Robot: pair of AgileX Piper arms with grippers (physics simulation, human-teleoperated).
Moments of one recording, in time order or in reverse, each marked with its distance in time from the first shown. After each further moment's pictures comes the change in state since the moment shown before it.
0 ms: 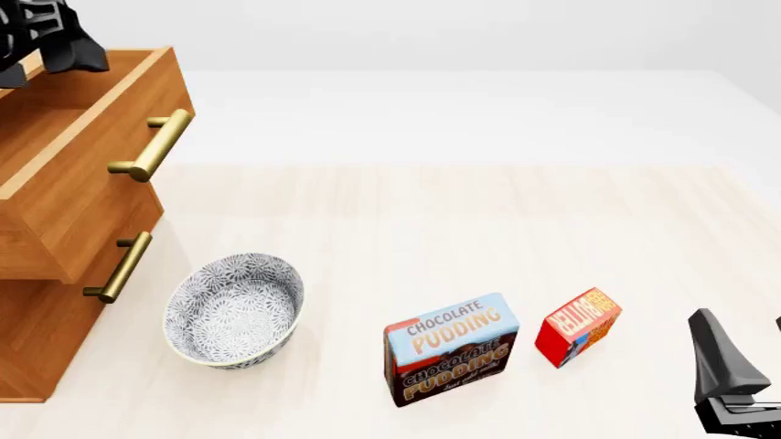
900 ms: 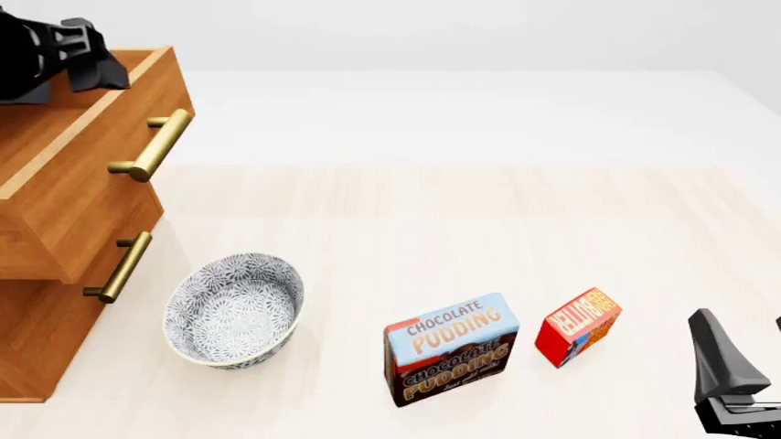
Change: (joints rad) left arm -0.022 0.019 0.045 -0.032 0.002; right arm 0.000 0.000 0.000 0.000 0.000
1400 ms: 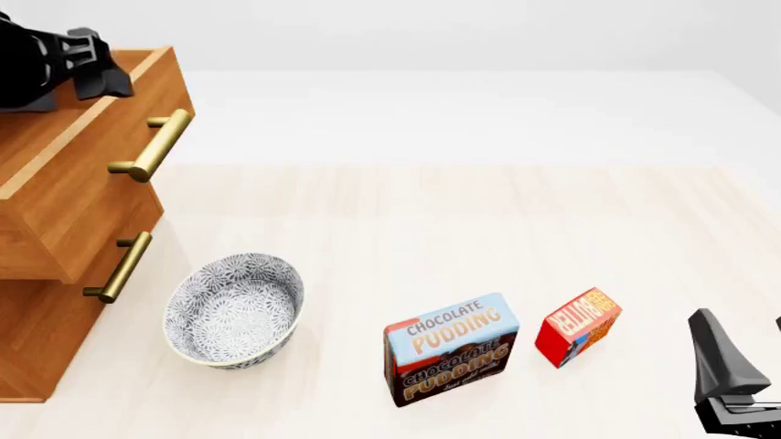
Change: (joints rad) left arm 0.005 0.006 0.025 -0.018 -0.003; right arm 0.000 0.000 0.000 0.000 0.000
